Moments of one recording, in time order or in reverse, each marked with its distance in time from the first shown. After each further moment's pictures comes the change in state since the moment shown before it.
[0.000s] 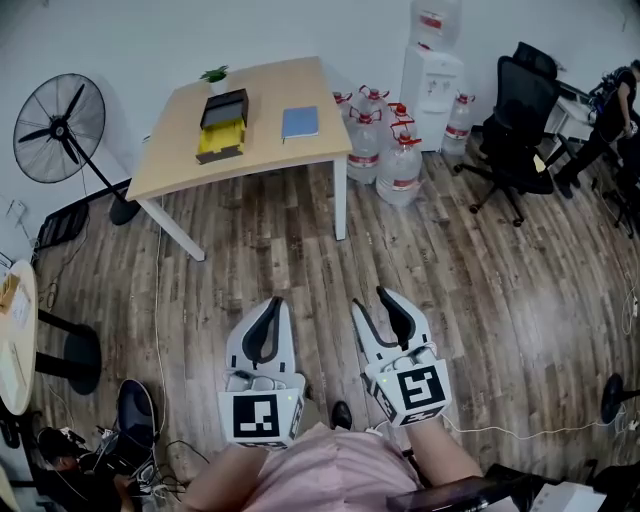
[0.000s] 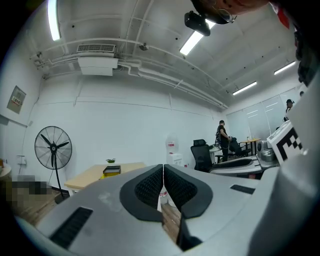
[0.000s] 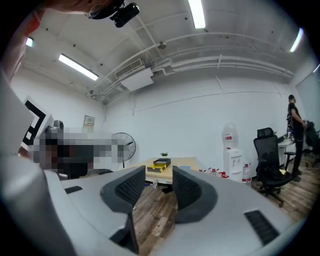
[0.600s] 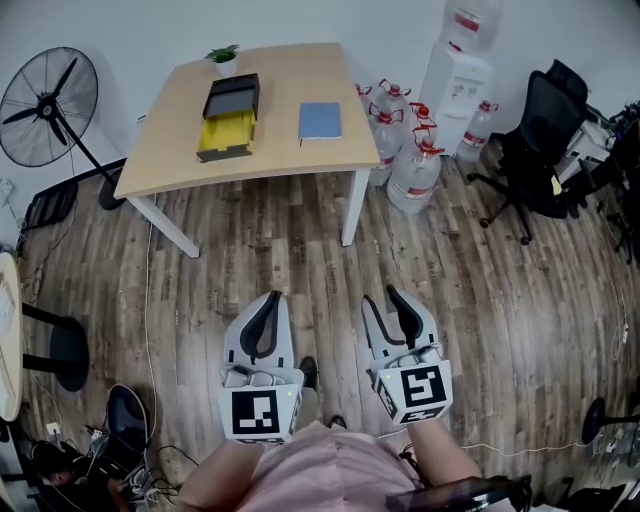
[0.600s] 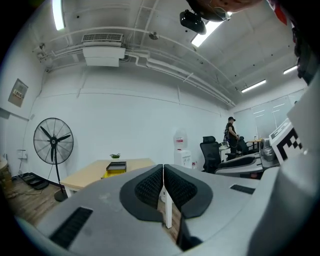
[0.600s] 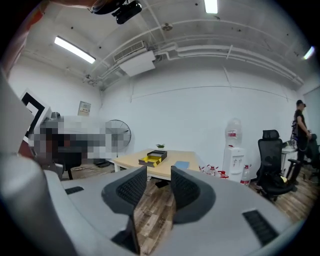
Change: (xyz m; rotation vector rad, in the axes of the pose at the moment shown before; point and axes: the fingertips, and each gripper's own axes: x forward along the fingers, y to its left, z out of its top) left arm 0.122 0.106 -0.038 -0.062 0.047 0.043; right arm 0.159 -0.030 -0.019 -0.069 0.108 -0.029
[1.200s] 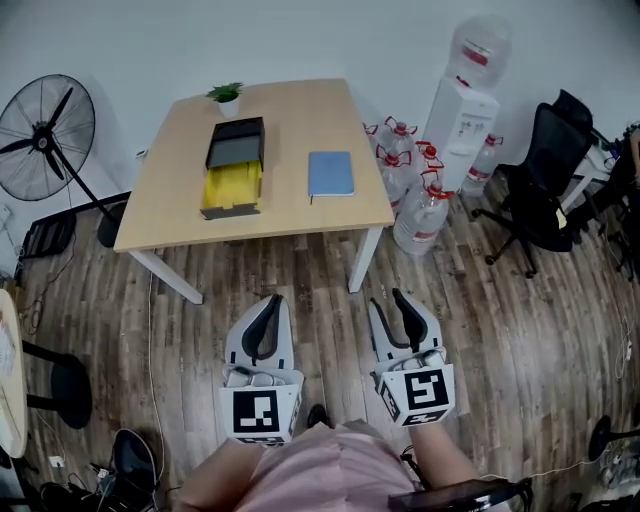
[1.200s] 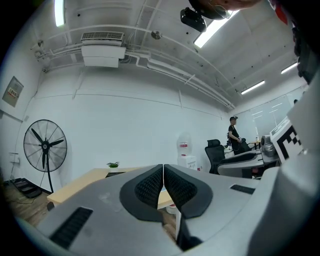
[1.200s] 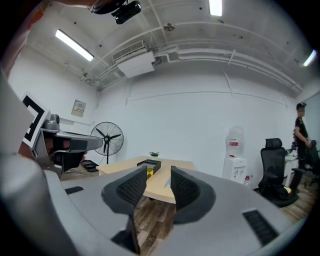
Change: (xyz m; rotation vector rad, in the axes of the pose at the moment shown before) left arm 0.123 0.090 0.023 0.029 -0.056 -0.016; right arm 0.137 -0.028 0.056 -0.038 -0.068 -0.054
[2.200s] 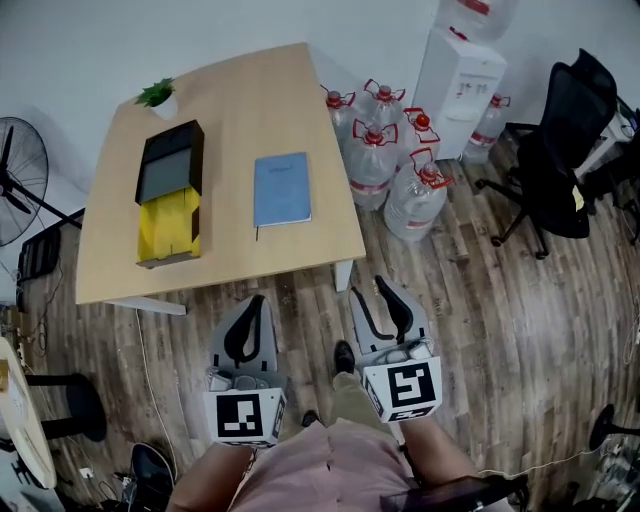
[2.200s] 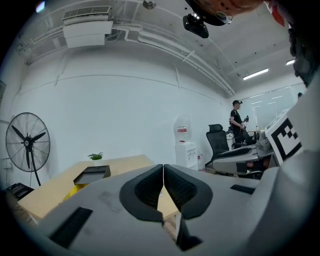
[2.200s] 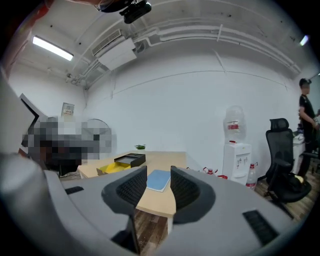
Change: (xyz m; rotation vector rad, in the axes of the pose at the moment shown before) left arm 0.249 -0.044 -0.049 0.052 0.151 -0.042; right arm 0.175 -0.179 -0.049 0.103 0.087 0.019
